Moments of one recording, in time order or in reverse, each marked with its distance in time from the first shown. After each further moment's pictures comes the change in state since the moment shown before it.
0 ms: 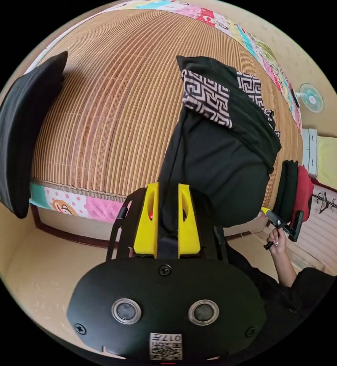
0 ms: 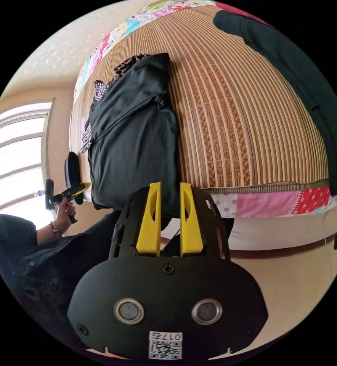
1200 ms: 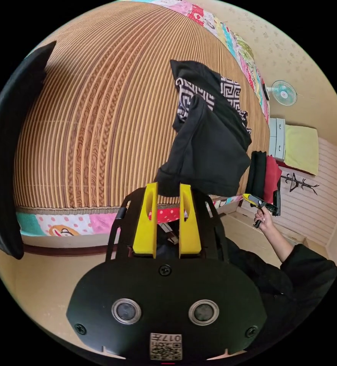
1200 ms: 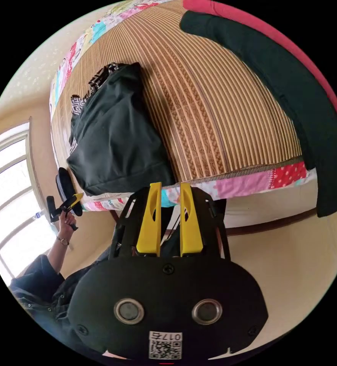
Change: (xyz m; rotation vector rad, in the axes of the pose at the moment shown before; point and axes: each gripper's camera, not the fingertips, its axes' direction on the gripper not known) left arm 0.061 0.023 -0.134 -0.056 0.252 0.078; right arm -0.036 -0.025 -0.058 -0.065 0.048 0.178
